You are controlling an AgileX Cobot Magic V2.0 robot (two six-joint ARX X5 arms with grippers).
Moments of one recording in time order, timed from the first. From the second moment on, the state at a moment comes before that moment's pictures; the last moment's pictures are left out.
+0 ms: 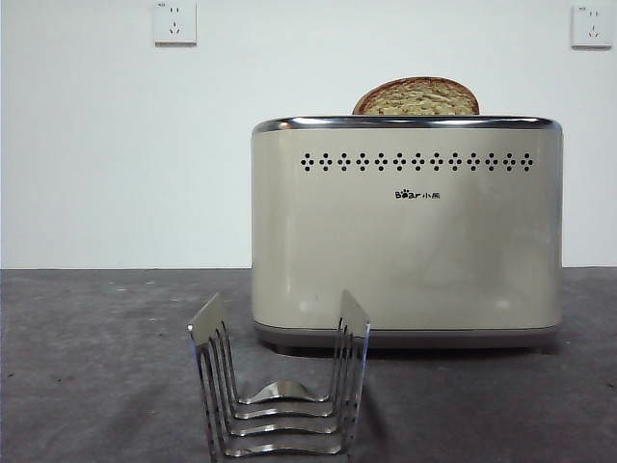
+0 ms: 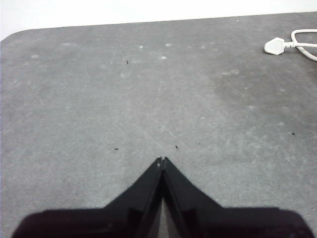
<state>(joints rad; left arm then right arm) 0.01 0.11 0.02 -0.18 0.00 0.03 -0.11 0.47 0.55 -0.27 0.12 -0.03</state>
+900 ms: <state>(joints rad) 0.01 0.15 0.02 -0.18 0.00 0.03 -0.01 0.01 0.02 -0.19 -0.03 -0.02</state>
